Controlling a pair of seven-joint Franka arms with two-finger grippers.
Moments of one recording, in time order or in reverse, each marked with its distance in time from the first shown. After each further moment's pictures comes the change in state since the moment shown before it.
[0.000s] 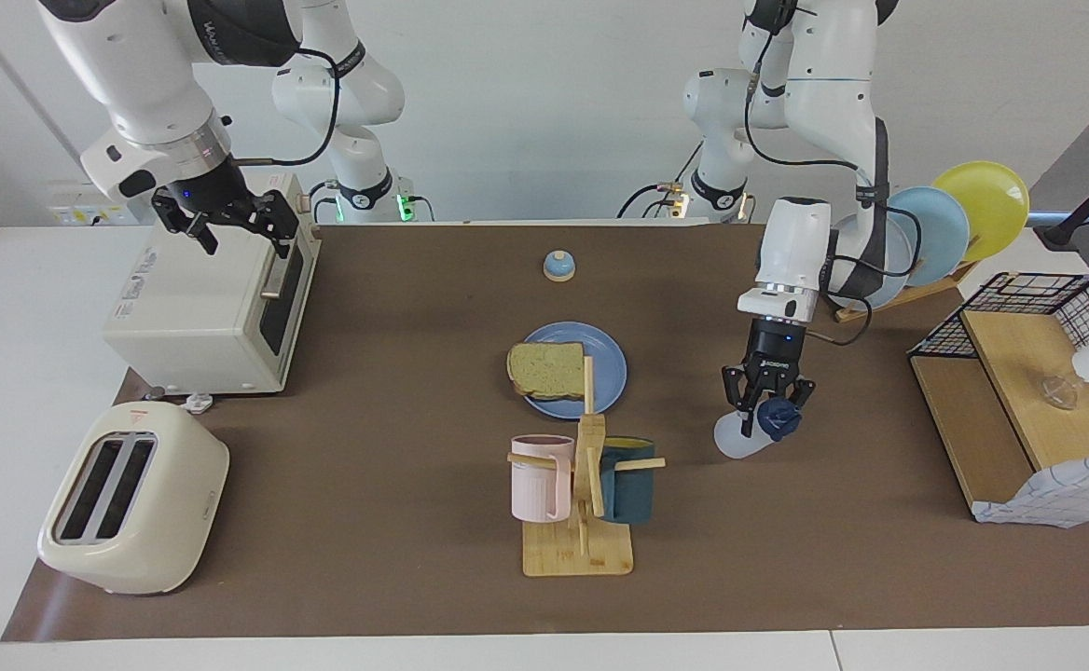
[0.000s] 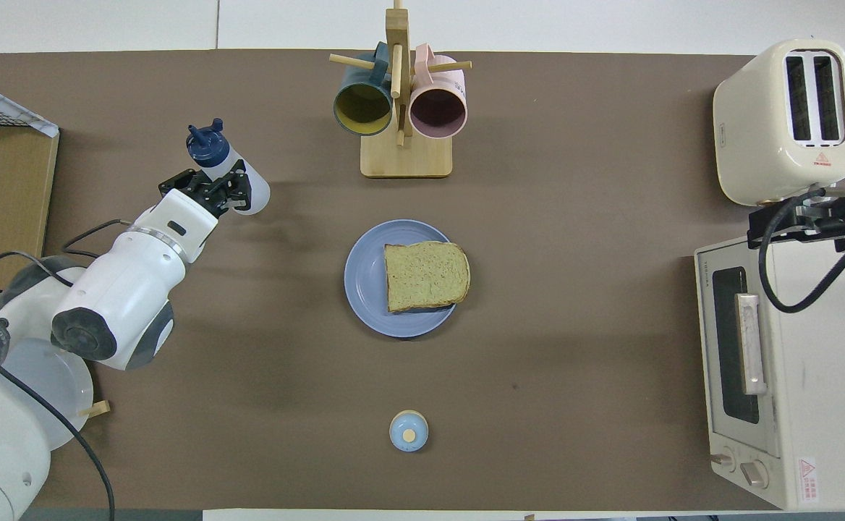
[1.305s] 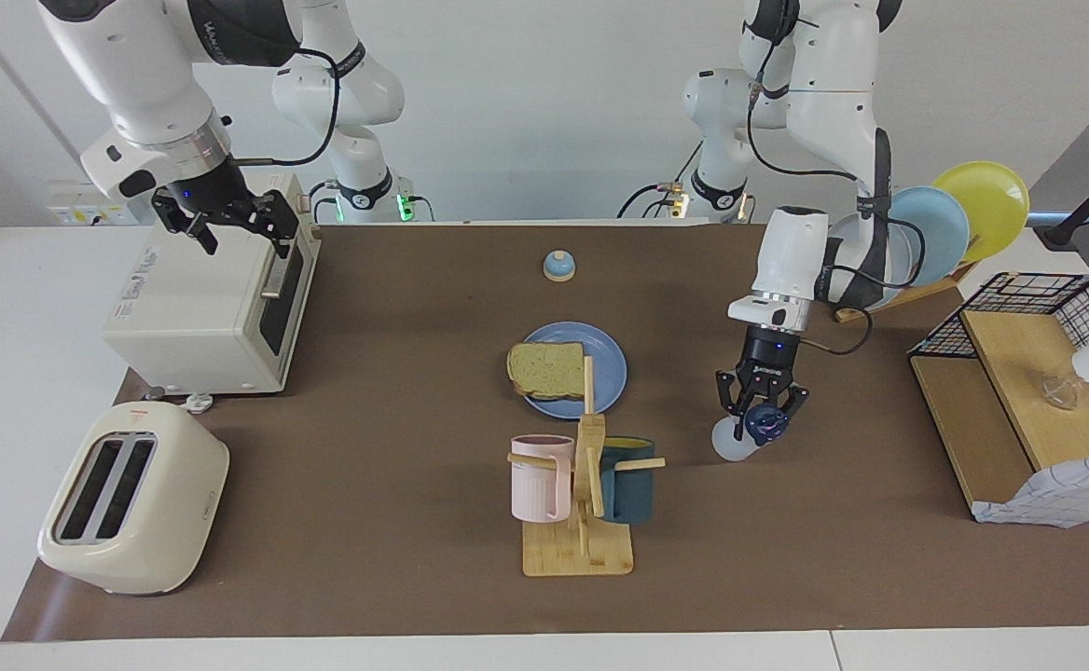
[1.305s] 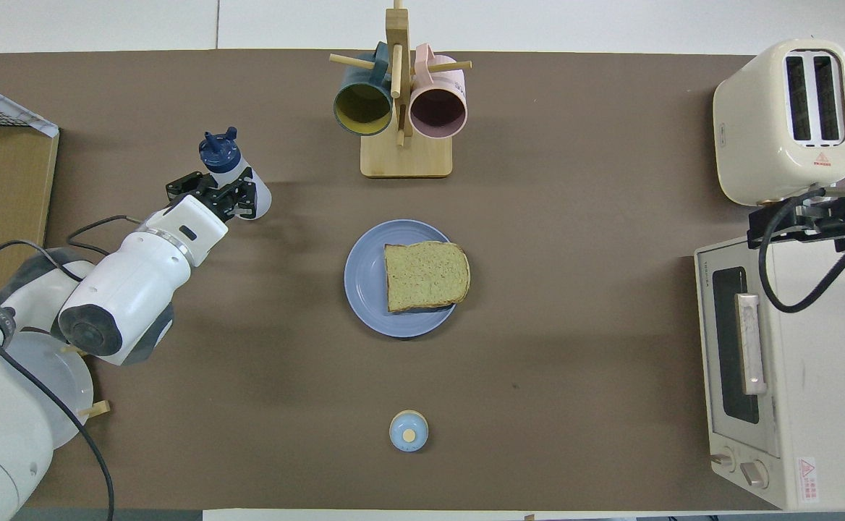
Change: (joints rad) left arm 0.000 0.032 0.022 0.013 0.100 0.007 0.009; right arm 0.000 0.000 0.000 0.000 0.000 0.000 0.000
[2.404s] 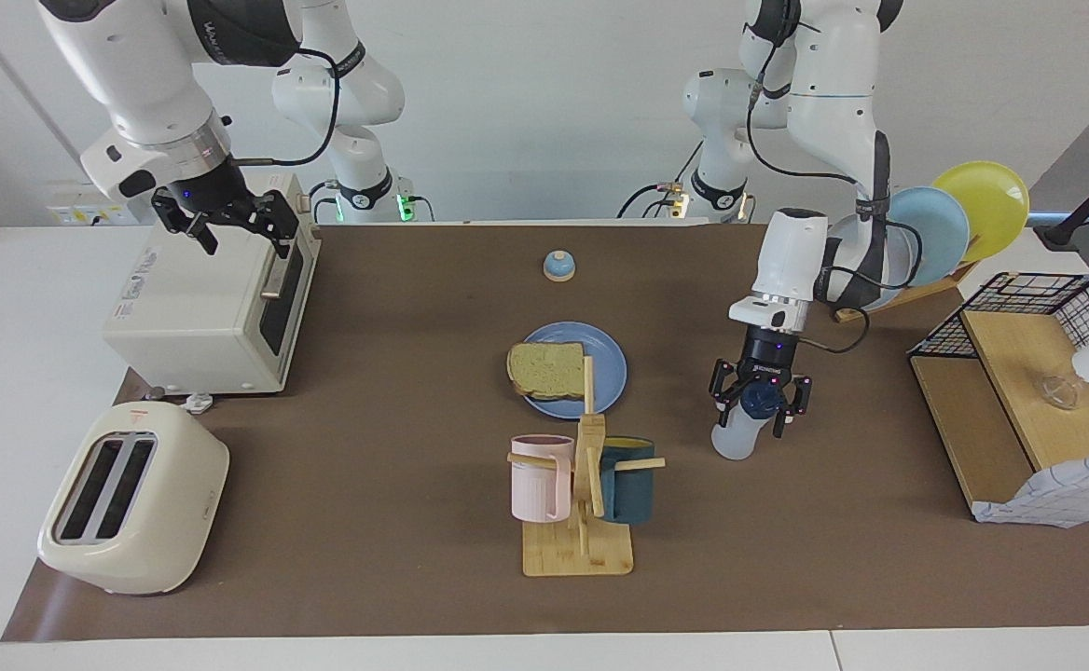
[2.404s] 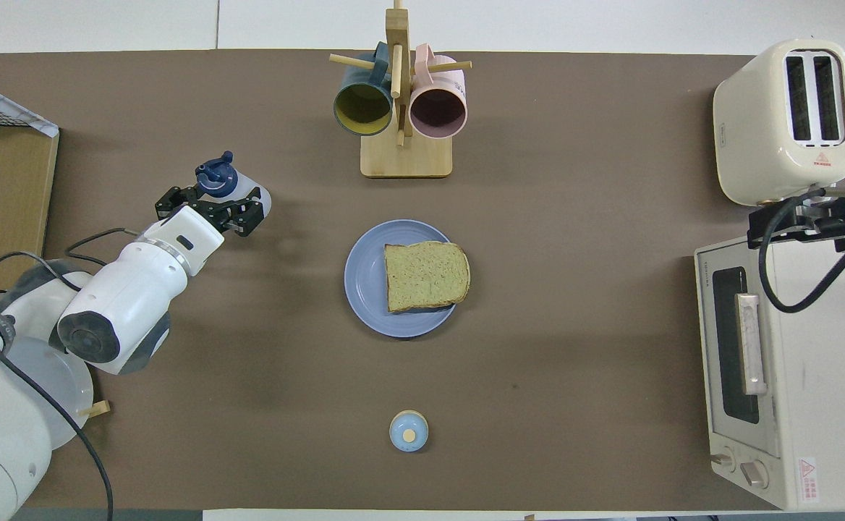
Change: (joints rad) left arm 0.011 0.001 0.013 -0.043 0.006 0.004 0.000; right arm 0.000 0.000 0.000 0.000 0.000 0.000 0.000
